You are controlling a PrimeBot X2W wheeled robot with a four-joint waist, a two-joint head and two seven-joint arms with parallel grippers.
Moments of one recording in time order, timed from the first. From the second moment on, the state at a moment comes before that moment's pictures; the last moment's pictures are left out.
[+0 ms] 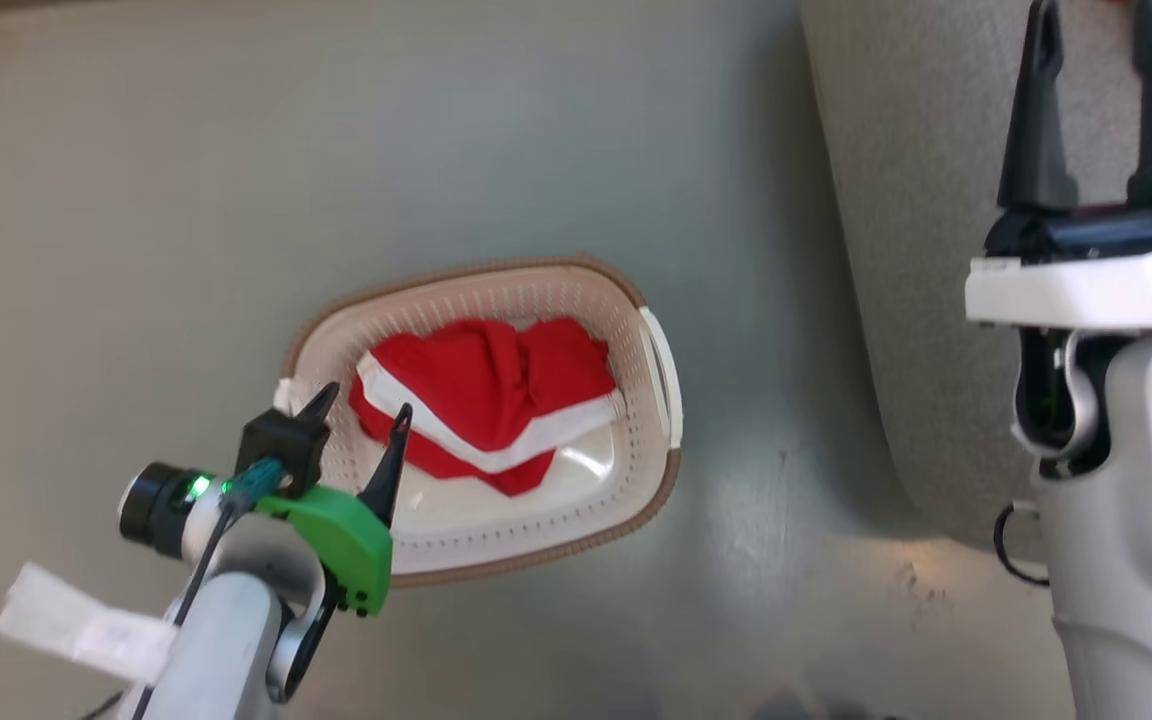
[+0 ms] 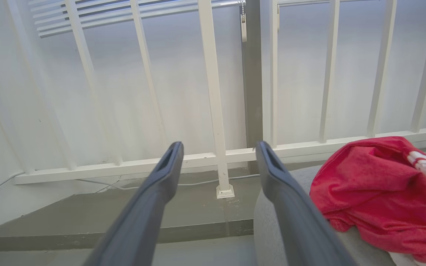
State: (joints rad) left arm -0.28 0.17 -0.41 0.30 -0.27 -0.07 -0.03; right arm -0.39 -0.05 0.04 -0.04 0.17 -0.01 -0.26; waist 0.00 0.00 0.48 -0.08
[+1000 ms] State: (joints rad) left arm -0.64 0.14 -0.61 0.59 -0.11 -0.12 0.01; right arm -0.68 -0.06 0.04 -0.13 0.16 -0.02 -0.26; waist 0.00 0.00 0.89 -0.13
